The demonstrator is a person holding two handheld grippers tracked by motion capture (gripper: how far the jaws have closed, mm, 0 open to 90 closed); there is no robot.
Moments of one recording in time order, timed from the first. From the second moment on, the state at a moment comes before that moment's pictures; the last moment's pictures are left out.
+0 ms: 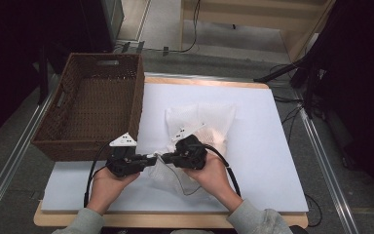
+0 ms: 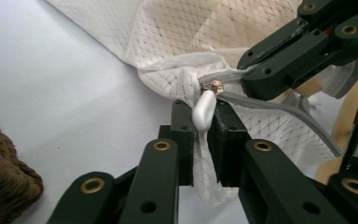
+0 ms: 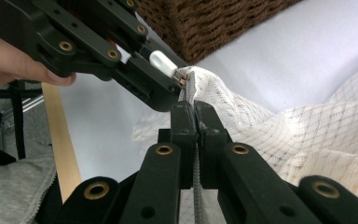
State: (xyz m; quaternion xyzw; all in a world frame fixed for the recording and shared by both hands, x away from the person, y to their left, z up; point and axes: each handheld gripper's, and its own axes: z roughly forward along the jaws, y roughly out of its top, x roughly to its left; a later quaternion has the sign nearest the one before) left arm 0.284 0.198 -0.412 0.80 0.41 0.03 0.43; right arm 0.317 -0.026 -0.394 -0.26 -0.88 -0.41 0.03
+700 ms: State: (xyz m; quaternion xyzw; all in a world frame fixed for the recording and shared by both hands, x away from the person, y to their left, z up) left arm 0.288 0.199 -0.422 0.79 0.42 0.00 0.43; right arm 0.319 -0.031 -0.389 -0.27 -0.87 -0.42 0.02
